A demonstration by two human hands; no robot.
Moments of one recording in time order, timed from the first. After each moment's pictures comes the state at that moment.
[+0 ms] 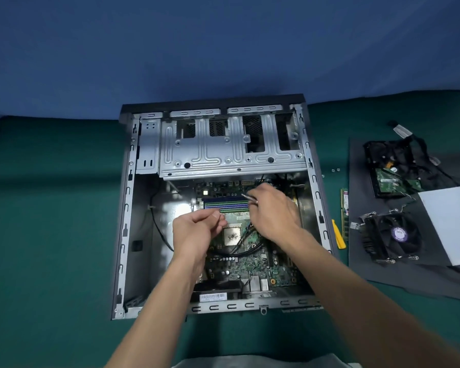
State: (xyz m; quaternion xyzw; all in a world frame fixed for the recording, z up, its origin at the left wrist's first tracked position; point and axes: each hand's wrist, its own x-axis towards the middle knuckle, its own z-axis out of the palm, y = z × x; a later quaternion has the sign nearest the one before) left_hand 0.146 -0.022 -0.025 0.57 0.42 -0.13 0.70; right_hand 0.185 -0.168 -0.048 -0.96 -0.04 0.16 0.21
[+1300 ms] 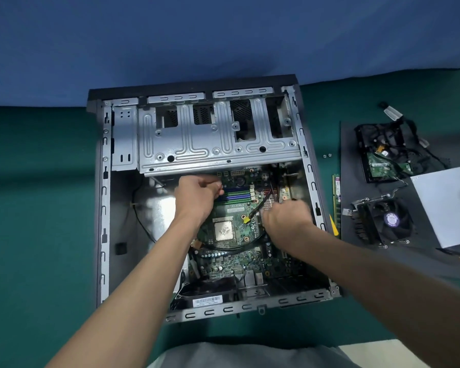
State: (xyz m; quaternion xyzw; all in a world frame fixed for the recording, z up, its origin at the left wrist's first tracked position) left_hand 0.207 -0.027 -0.065 0.75 0.28 -0.19 0.57; right_hand 0.175 -0.199 -0.050 -0.89 -0.20 0.36 -0.21
